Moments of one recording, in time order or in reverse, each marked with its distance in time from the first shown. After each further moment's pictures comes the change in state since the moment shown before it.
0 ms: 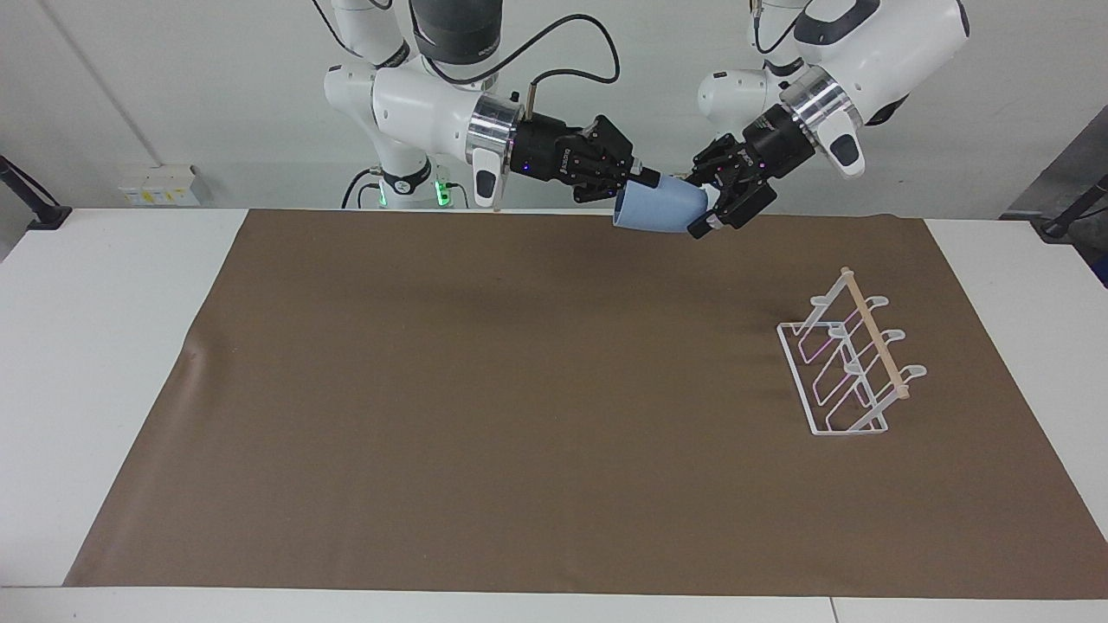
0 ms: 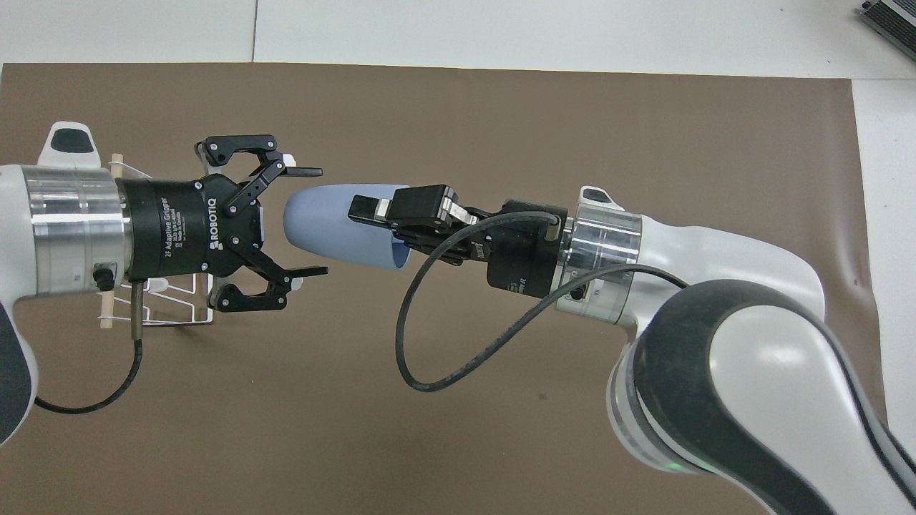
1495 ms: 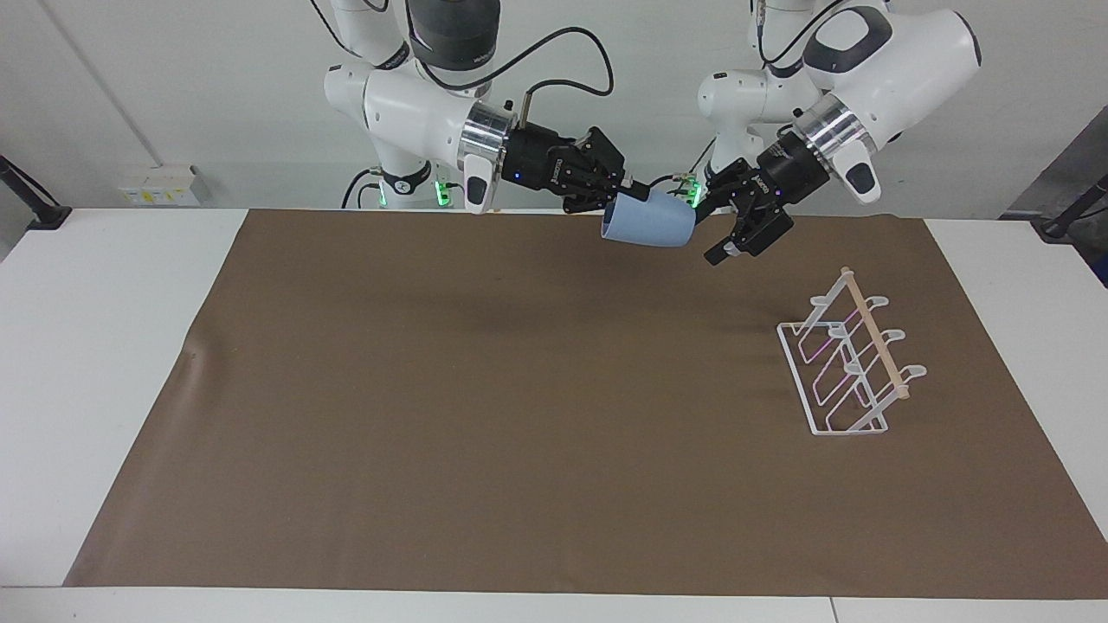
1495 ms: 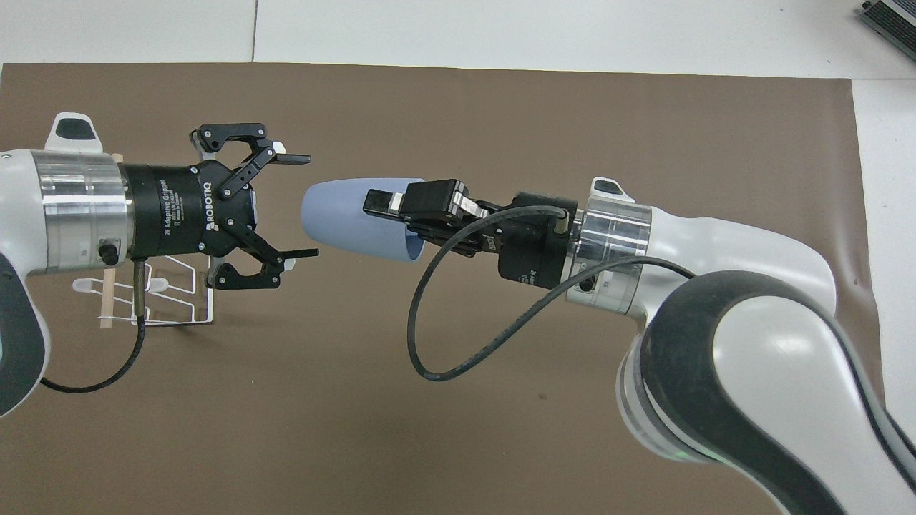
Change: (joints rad) left arm 0.012 0.047 0.008 -0.001 0.001 0.025 0.015; right arm -0.008 0.003 -0.010 0.000 -0.028 -0.006 -0.009
